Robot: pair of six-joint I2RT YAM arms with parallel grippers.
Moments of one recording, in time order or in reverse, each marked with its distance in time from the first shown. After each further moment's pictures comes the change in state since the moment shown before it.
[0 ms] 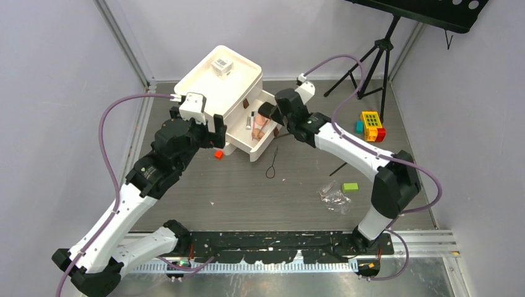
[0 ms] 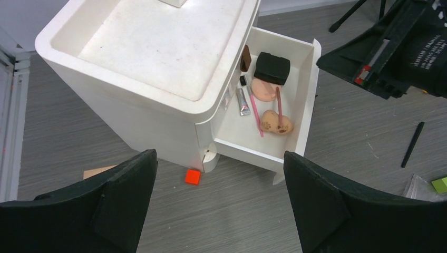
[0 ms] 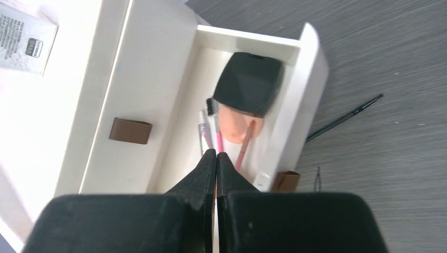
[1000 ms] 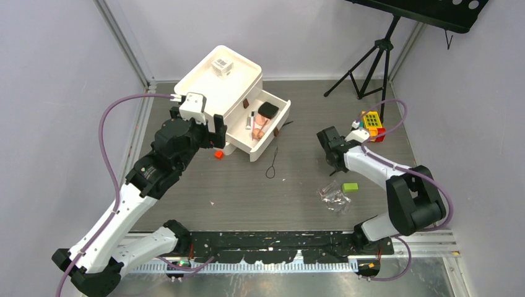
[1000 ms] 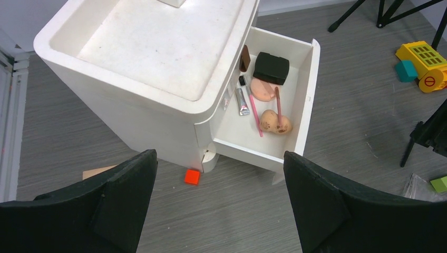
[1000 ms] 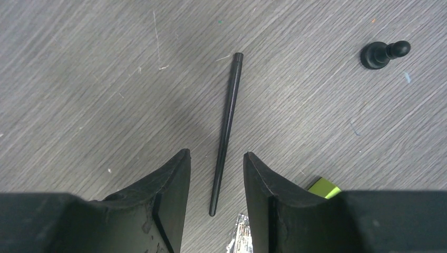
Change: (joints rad) left arm 0.000 0.000 0.000 0.000 0.002 0.000; right arm -0.299 -0.191 -0.562 -0.287 0.232 0.102
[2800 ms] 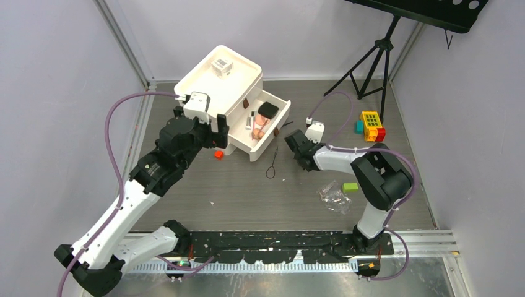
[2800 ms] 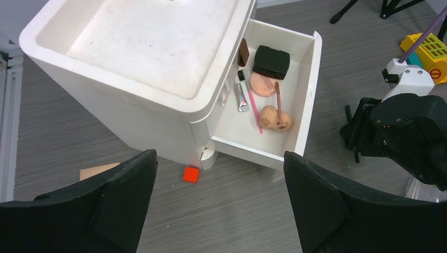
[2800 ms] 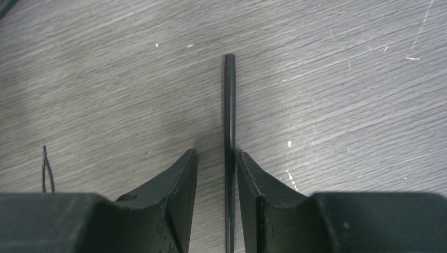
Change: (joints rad) left arm 0.000 0.030 0.000 0.000 0.006 0.000; right arm 0.240 0.302 0.090 0.396 -0.079 -0.243
